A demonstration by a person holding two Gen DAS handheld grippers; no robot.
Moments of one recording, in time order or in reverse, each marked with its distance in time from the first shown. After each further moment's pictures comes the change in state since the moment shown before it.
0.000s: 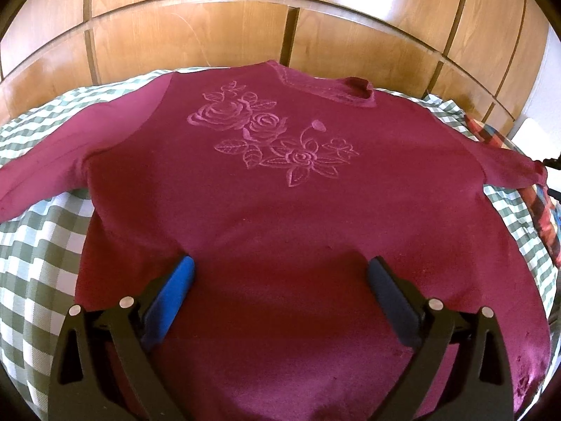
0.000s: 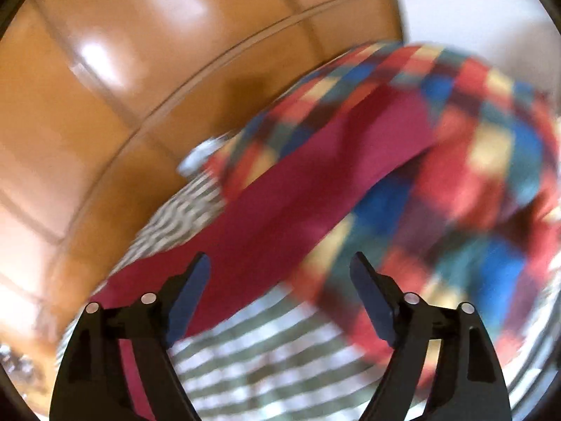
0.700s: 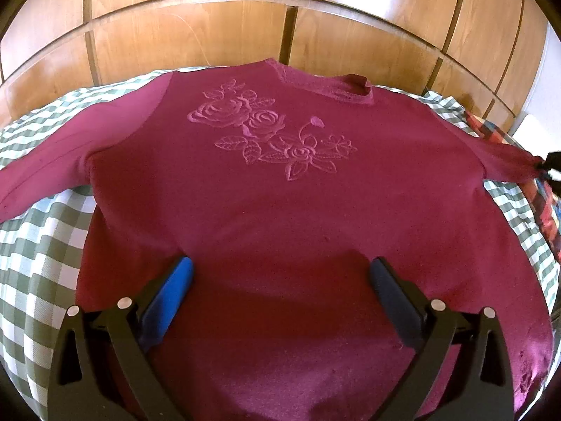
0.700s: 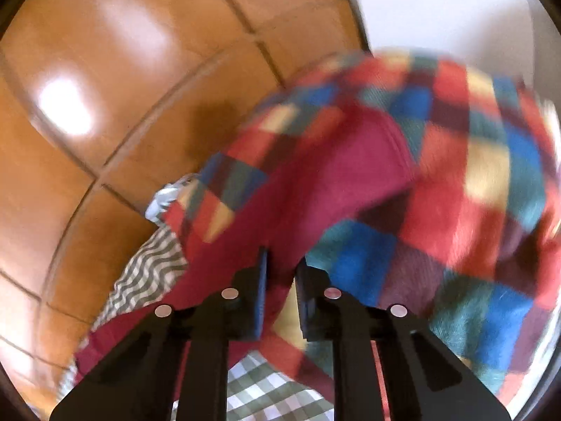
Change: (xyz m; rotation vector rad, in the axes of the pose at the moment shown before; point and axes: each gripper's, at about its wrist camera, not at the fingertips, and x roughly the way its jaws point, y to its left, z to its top) left arm -0.001 -0.002 -0.003 0.008 0.003 0.005; right arm 0.015 -0.008 0.041 0.071 -0.145 -0.161
